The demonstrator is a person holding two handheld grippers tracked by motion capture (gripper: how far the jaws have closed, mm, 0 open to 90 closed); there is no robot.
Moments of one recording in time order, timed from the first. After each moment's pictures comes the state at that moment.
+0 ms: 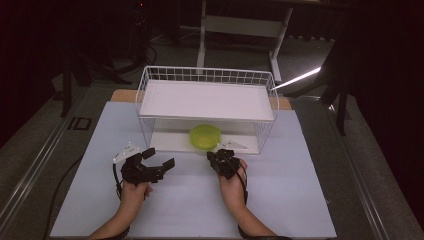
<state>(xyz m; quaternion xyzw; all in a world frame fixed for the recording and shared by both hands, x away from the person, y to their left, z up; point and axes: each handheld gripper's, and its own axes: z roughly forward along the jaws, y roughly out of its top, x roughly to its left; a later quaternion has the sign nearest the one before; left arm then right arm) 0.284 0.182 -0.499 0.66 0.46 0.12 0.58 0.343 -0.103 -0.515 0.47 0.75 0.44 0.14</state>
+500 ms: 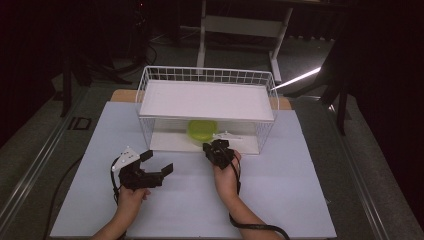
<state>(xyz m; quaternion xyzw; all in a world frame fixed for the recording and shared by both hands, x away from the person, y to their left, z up) 0.272 0.180 -0.497 0.67 0.43 0.16 0.58 0.373 -0.086 -0.515 0.49 0.74 0.44 0.14</state>
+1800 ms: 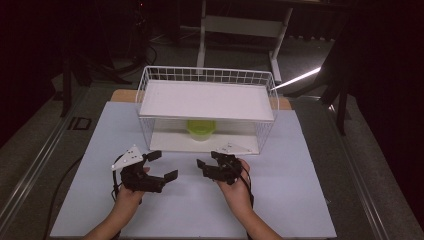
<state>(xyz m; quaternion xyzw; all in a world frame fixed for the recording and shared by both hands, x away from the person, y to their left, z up) 0.267 0.175 -0.477 0.71 0.35 0.11 0.60 0.317 -0.106 -0.489 0.40 0.77 0.47 0.12</state>
